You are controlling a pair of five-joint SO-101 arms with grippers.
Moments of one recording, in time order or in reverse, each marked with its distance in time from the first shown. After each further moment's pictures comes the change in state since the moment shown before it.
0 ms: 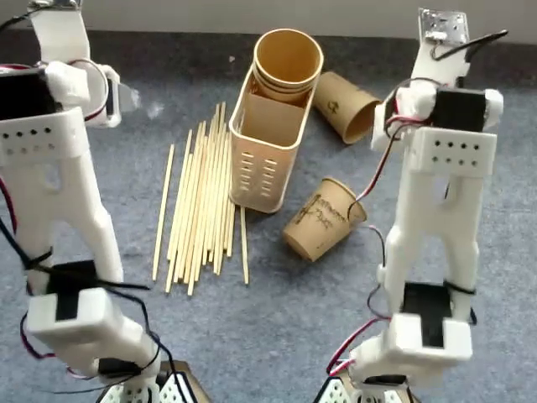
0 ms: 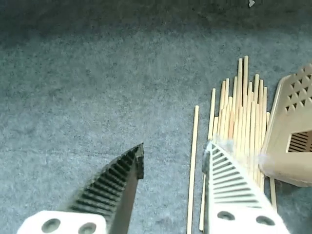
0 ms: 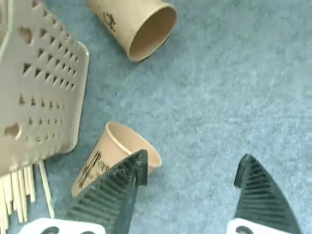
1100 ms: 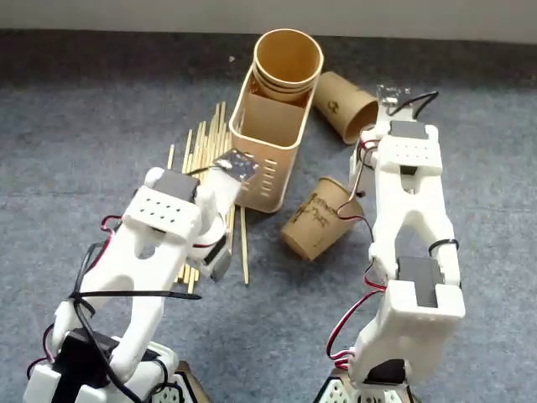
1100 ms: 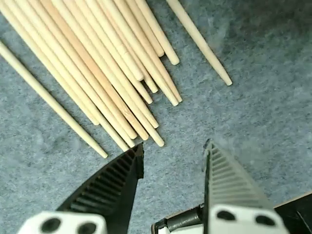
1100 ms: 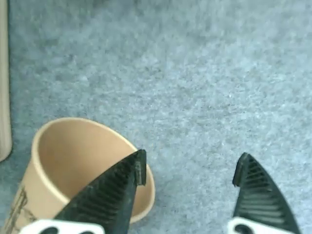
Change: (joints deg) left arm 28.9 -23.3 77.2 -16.9 -8.6; right arm -0.9 14.1 28.6 -26.3 0.0
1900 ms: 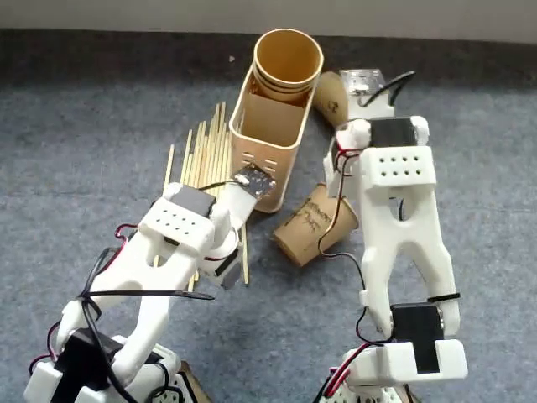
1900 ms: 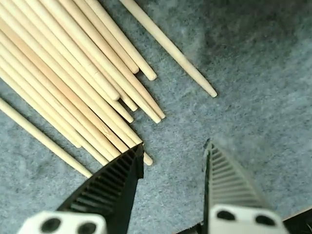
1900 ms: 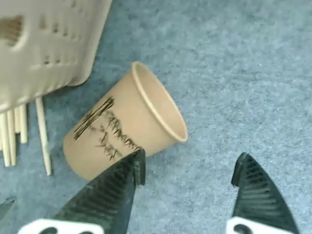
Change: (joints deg) left arm 4.0 -0.1 5.5 -6.9 0.1; right arm -6.8 -18.4 0.2 13.6 0.0
